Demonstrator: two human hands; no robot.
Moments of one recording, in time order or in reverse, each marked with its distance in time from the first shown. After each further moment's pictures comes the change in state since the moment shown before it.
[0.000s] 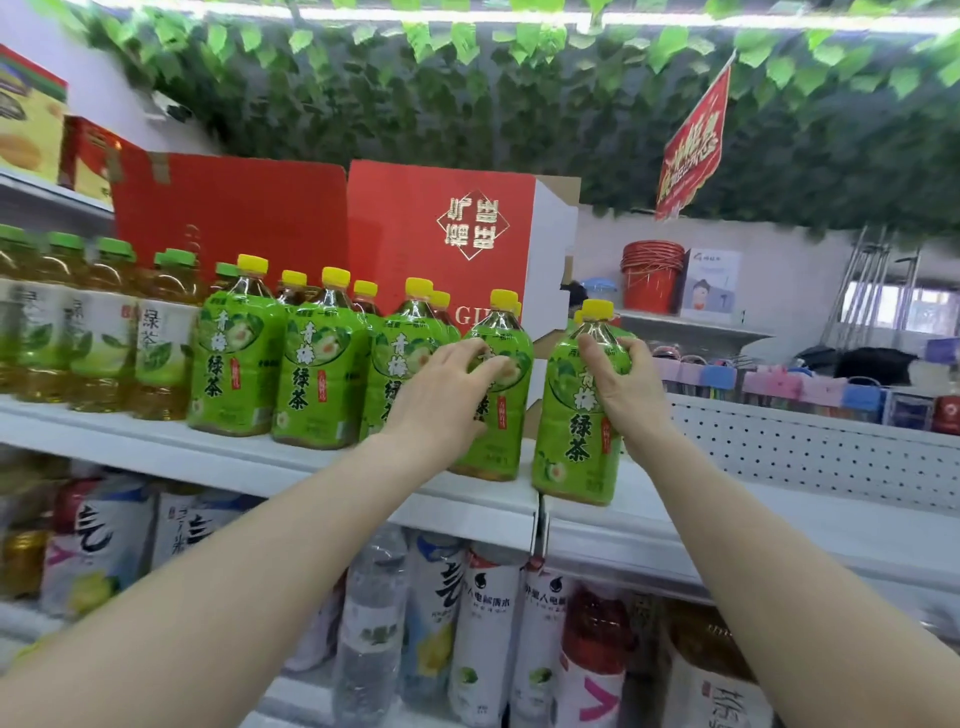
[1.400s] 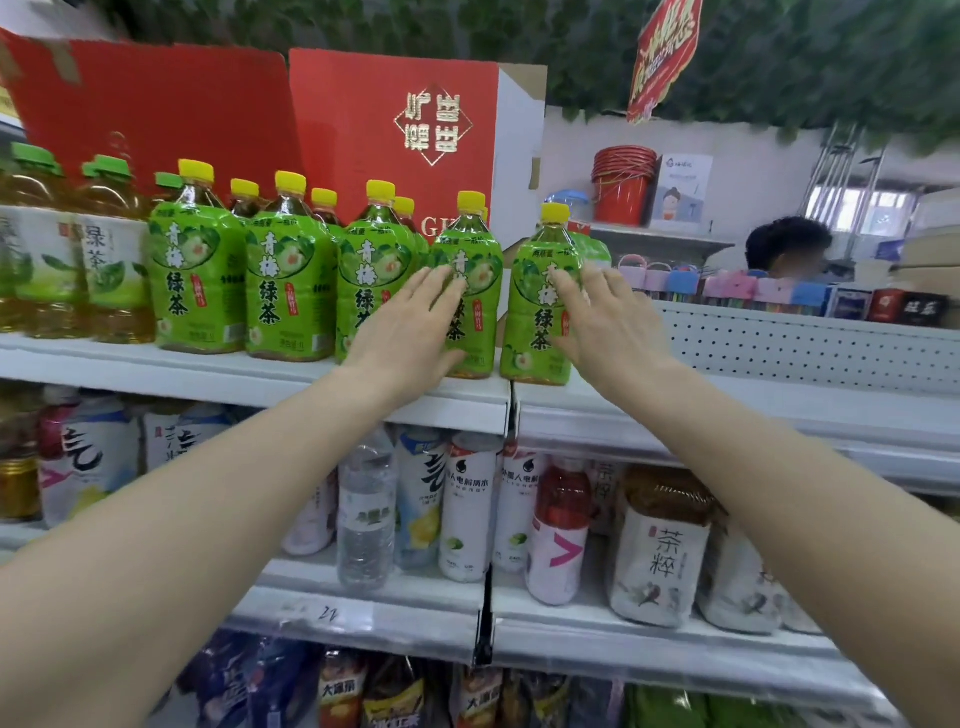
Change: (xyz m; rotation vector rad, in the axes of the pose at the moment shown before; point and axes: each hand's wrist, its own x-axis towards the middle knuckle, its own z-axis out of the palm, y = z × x) left_hand -0.036 0.001 0.003 0.039 -0.052 0.073; right_hand -0.068 -0.009 -0.031 -1.254 -0.156 -0.451
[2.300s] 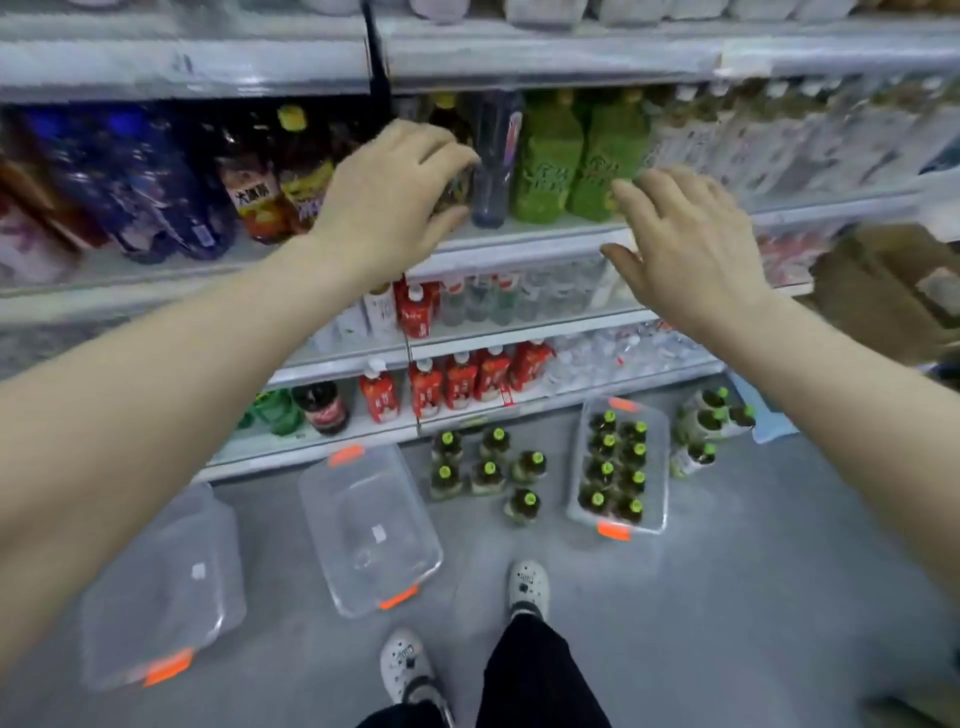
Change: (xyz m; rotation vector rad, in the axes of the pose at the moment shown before) left_hand -0.331 0.137 0.090 -0.439 -0.260 0.399; right_hand -0.471 -0.035 0.005 -0.069 -0.374 0.029
